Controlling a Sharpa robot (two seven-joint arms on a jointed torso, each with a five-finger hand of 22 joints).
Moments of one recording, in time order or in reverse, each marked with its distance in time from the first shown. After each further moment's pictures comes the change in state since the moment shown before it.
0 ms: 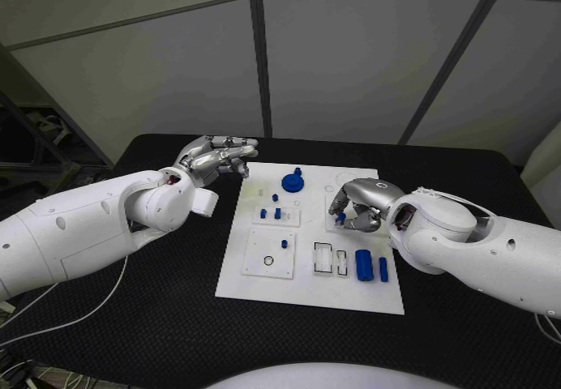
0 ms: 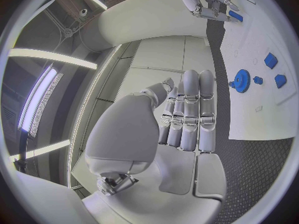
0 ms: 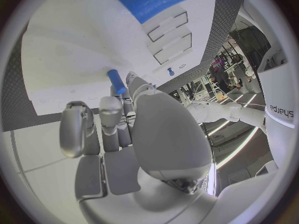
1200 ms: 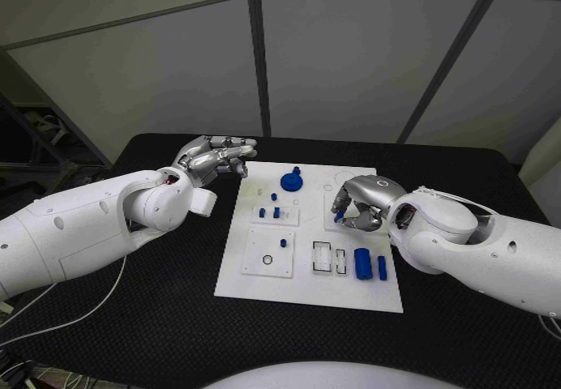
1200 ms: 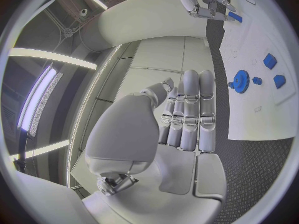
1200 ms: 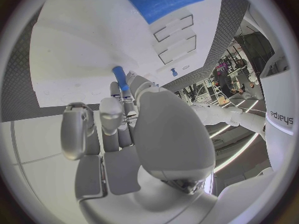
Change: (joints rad) left arm -0.001 0.001 -0.001 -0.005 0.000 0.008 -0.005; left_hand -0.001 0.000 -0.003 0.003 0.000 0.000 0.000 0.000 0.000 0.000 0.000 0.000 0.000 0.000 0.000 -0.004 -0.001 0.000 0.000 0.000 -0.004 -0.002; right arm -0.001 -0.011 -0.001 0.019 -0.057 -0.017 -0.032; right_hand -0.018 -0.050 0.092 0.005 0.004 0.049 -0.010 0.007 -0.002 0.050 -0.008 -0.047 -0.001 0.003 -0.003 0.032 0.017 -0.001 0.000 -0.007 0.032 0.000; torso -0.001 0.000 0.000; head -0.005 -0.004
